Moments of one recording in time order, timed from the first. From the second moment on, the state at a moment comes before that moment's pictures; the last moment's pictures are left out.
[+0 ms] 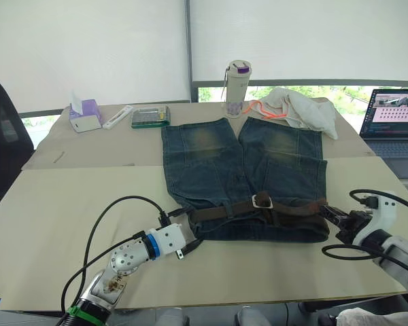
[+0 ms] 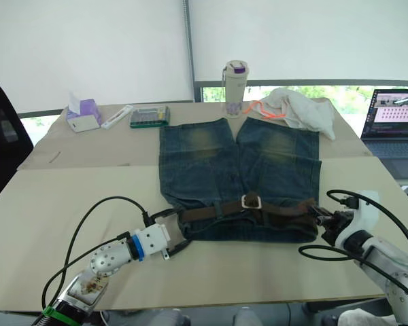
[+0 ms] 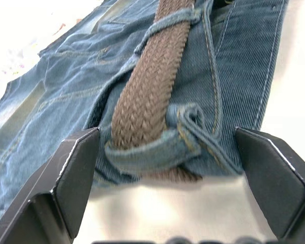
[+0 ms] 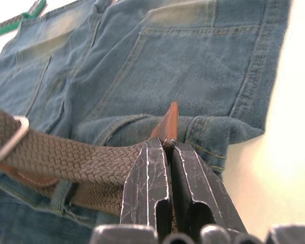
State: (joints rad) left arm -0.07 0.47 -0.26 0.02 0.11 -0.33 -0.59; right arm 0.12 -0.73 -0.38 -0.26 1.00 0.68 0.29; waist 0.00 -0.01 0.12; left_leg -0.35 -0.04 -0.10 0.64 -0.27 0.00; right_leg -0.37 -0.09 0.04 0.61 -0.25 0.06
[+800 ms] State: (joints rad) left arm -0.17 0.28 -0.21 -0.18 -0.24 0.34 -0.45; right arm 0.08 -0.57 -0.37 -0.38 1.01 0.74 0.25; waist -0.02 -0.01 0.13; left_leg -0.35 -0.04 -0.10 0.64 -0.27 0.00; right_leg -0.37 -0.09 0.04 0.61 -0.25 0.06
